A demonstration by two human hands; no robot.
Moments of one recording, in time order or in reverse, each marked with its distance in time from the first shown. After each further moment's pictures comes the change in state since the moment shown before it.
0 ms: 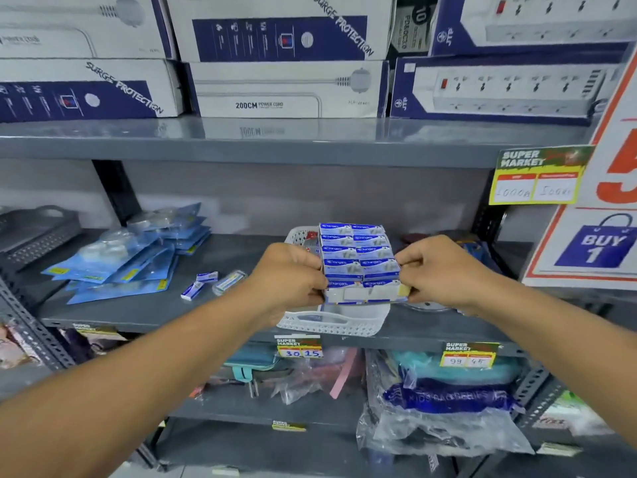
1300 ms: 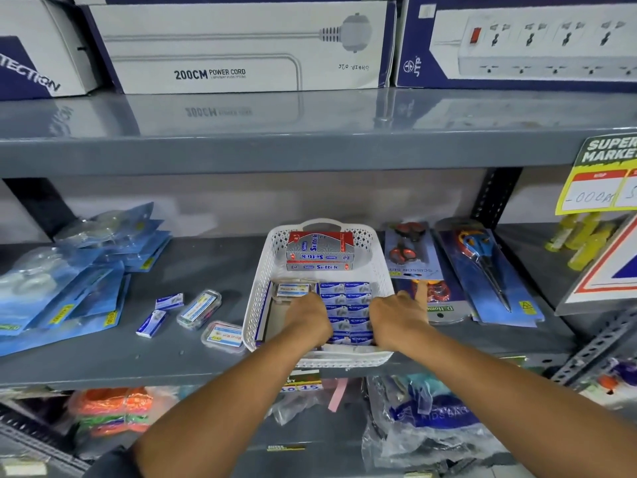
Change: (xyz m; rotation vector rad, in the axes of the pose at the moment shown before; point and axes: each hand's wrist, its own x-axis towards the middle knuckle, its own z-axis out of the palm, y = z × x) left_hand 0.175 -0.096 0.036 0.992 -0.033 -0.146; right_hand 0.133 0.083 0.100 -1.073 -0.010 0.167
